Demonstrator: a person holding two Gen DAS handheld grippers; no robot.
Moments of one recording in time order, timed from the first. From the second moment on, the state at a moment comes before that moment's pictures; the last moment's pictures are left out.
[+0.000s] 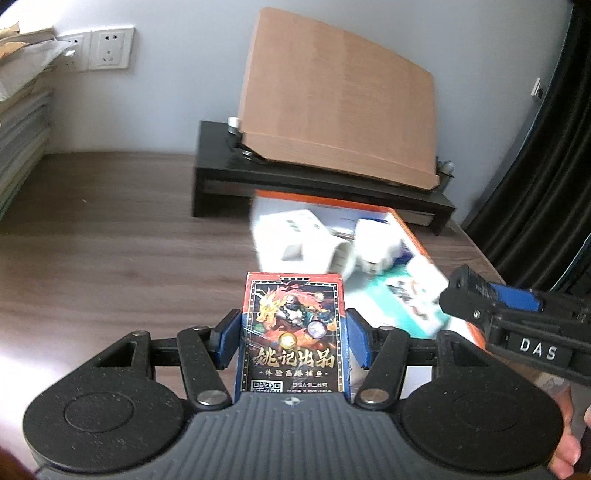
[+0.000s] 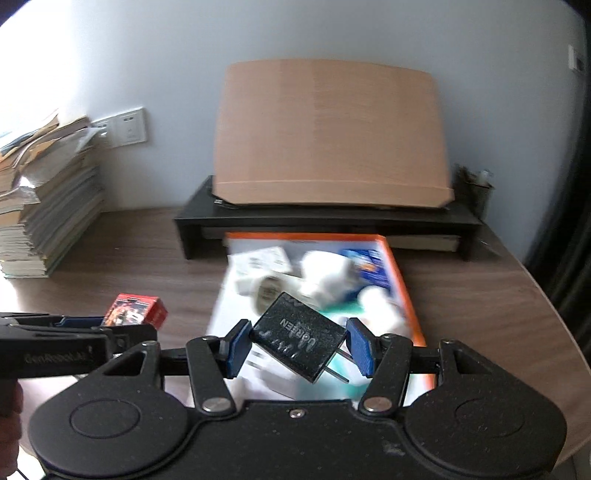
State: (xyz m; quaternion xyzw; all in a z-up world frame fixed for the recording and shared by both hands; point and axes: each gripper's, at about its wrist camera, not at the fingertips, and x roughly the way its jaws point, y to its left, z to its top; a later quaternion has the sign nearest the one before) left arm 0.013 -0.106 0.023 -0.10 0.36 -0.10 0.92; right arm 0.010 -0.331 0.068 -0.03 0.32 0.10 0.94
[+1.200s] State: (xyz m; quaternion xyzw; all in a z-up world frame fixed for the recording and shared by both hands) left arm -0.012 -0.220 0.040 -0.08 0.33 -0.02 0.94; right arm -0.013 -0.432 0.065 -0.01 0.27 0.20 0.94
